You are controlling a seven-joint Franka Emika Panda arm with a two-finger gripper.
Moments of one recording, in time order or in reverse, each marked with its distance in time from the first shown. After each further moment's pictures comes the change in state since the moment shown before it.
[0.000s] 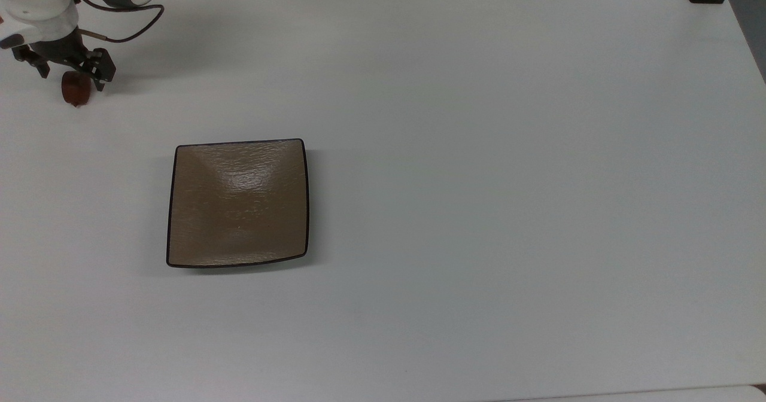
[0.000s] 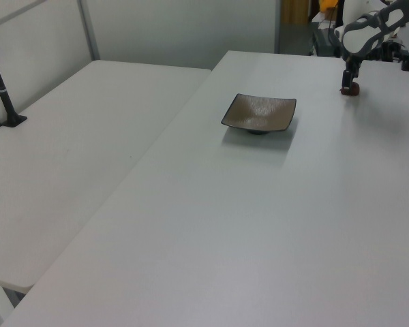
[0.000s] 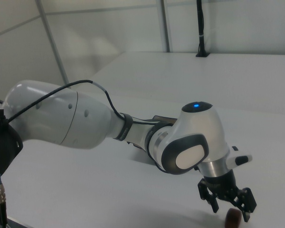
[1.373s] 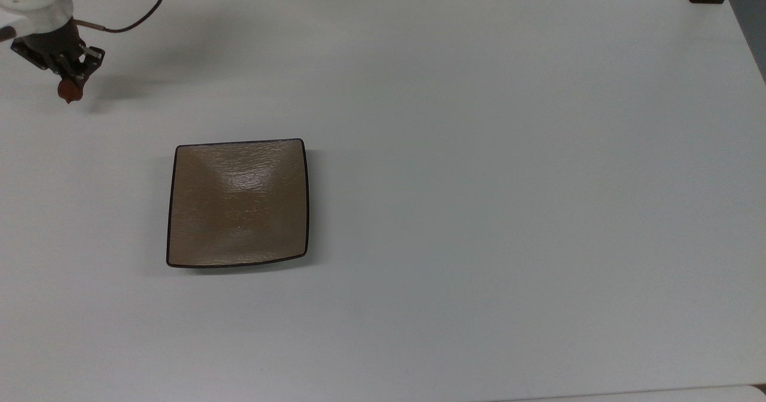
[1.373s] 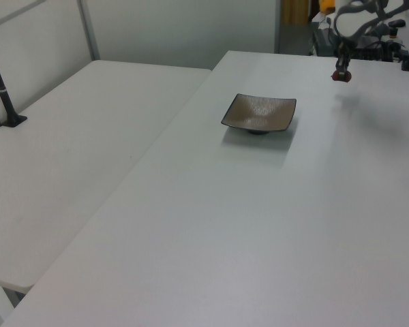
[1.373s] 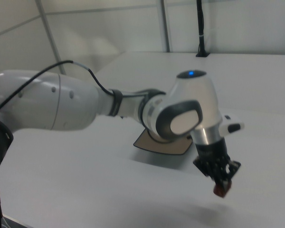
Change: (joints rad) arm -0.001 -0.053 0.075 0.122 0.013 -0.196 -0.004
